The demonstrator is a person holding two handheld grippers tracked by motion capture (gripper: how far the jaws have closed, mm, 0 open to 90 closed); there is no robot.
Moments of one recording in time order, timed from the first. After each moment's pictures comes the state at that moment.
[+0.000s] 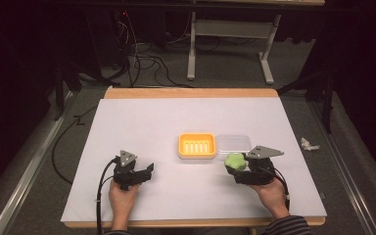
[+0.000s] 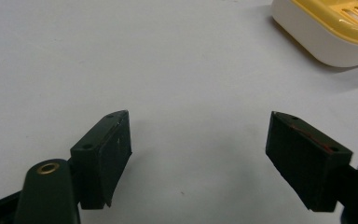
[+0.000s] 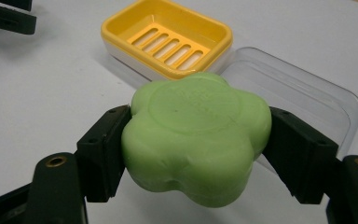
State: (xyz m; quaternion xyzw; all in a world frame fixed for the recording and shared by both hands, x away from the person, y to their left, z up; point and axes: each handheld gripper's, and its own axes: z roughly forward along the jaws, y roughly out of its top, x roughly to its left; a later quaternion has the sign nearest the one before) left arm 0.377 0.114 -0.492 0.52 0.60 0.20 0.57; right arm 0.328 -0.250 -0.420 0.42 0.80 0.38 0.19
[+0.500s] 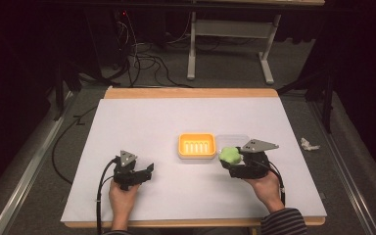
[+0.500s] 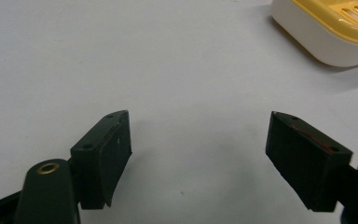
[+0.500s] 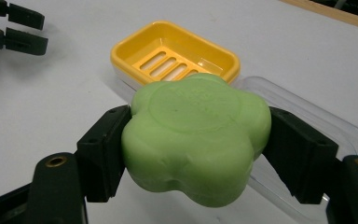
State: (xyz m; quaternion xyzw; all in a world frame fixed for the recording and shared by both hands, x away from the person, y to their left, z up) left arm 0.377 0.114 -0.492 0.52 0.60 0.20 0.57; right arm 0.342 -0.236 -0.407 0.40 0.80 0.39 0.19
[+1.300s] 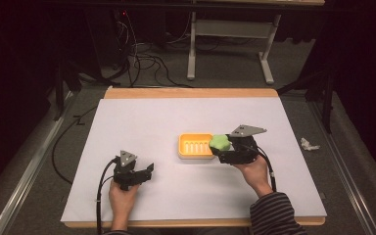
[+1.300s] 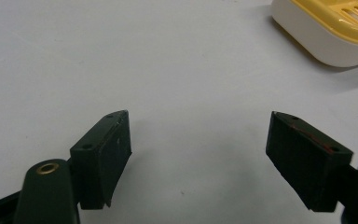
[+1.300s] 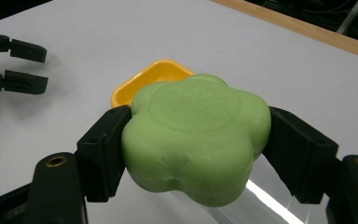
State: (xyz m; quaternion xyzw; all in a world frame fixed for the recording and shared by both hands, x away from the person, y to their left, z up) left arm 0.377 0.114 -0.492 0.52 0.60 0.20 0.57; right arm 0.380 -0.212 -0.394 0.39 0.80 0.41 0.19
